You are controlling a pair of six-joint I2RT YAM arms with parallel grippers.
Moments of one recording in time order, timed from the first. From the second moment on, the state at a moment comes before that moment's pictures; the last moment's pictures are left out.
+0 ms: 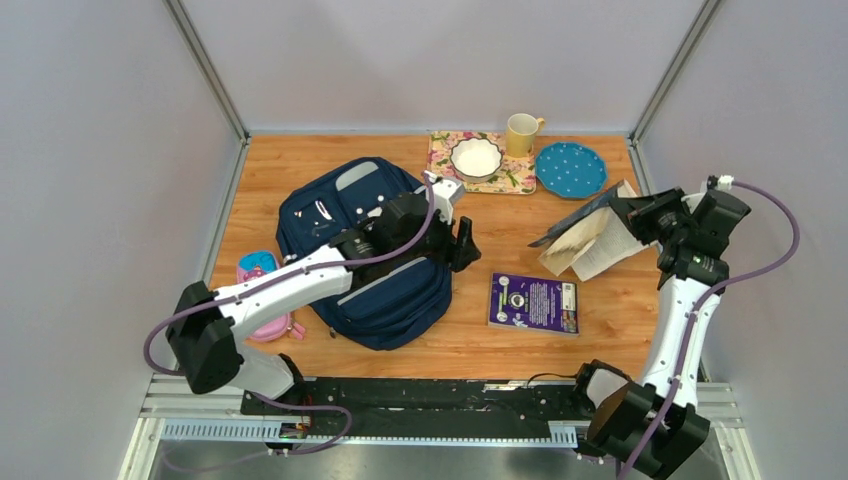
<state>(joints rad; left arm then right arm) -0.92 1.45 1.15 -0.16 0.11 -0.37 -0.52 1.00 0.93 -0.39 -0.60 0.83</state>
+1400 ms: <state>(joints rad) -0.72 1.30 0.92 0.43 0.66 -0.58 -0.10 0.84 1.27 -0.64 -1.20 0.57</state>
